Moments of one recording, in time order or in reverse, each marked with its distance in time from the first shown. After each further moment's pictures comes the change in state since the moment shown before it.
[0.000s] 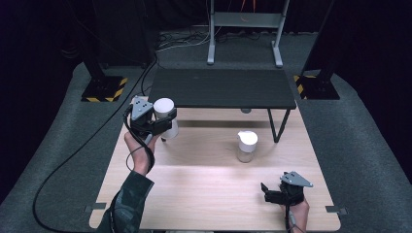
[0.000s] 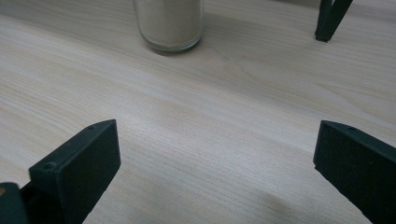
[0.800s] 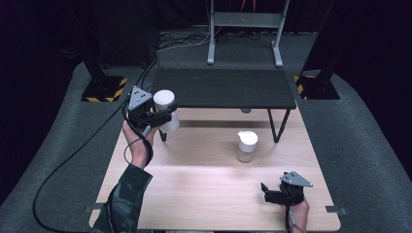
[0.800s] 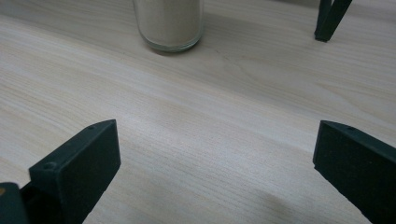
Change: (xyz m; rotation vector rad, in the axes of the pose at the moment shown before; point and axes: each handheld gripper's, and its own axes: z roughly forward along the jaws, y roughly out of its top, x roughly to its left) left arm 0.007 0.027 0.000 -0.009 -0.033 0.006; right arm 0.000 0.000 0.000 0.001 -0.002 0.000
